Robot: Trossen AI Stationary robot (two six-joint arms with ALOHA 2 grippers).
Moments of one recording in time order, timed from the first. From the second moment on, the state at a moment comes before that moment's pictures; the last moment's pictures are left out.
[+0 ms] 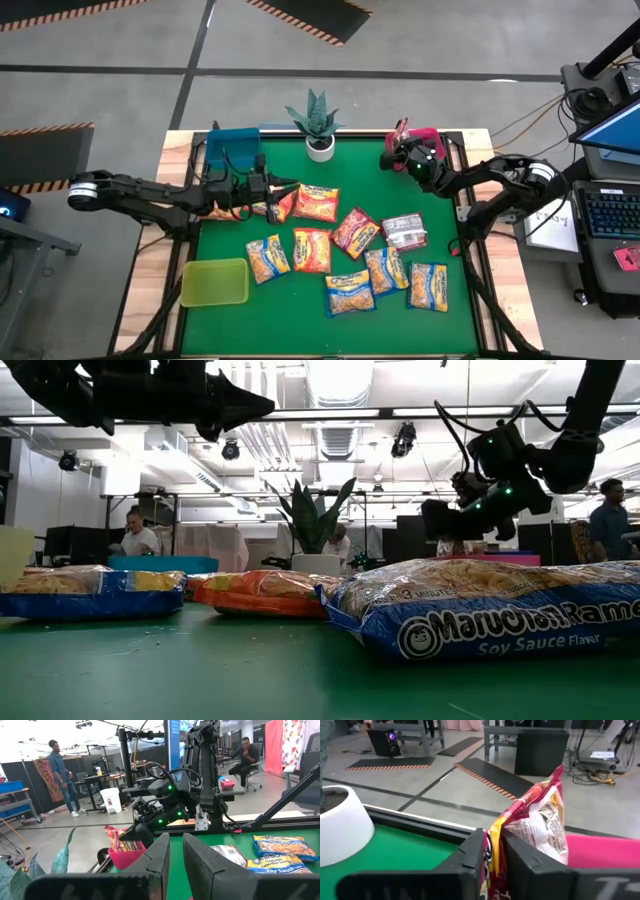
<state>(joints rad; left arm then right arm) 0.10 1.12 0.46 0.74 -0.11 0.17 -0.62 1.50 0.34 0.89 0.54 0.20</state>
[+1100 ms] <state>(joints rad) 0.10 1.12 0.46 0.71 -0.11 0.09 -0.61 1.45 0.76 -0.08 0.41 0.23</state>
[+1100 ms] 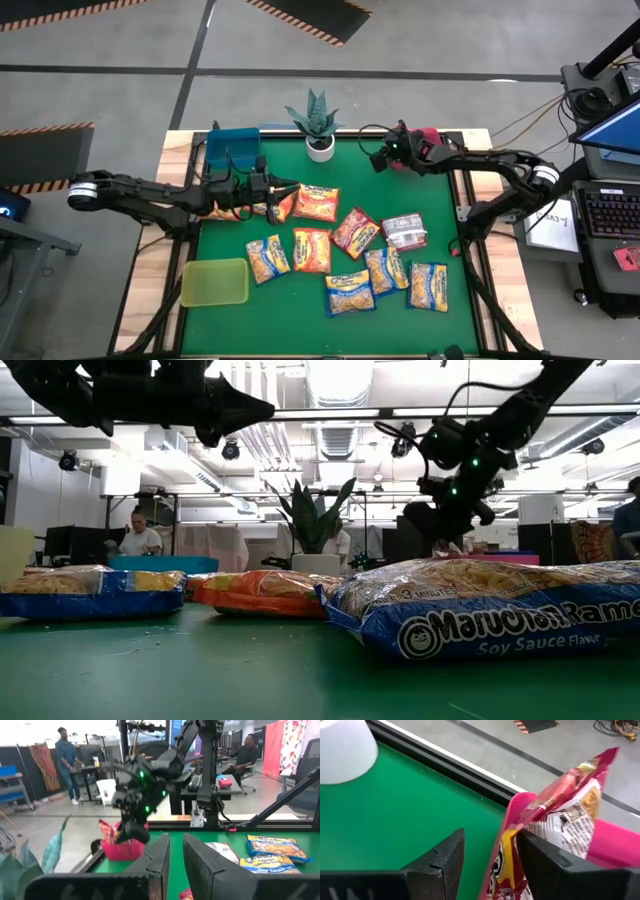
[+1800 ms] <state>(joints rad) 0.09 1.12 0.46 0.48 -0.11 -0.08 -0.28 1.20 0.83 -0.25 0.20 0.51</state>
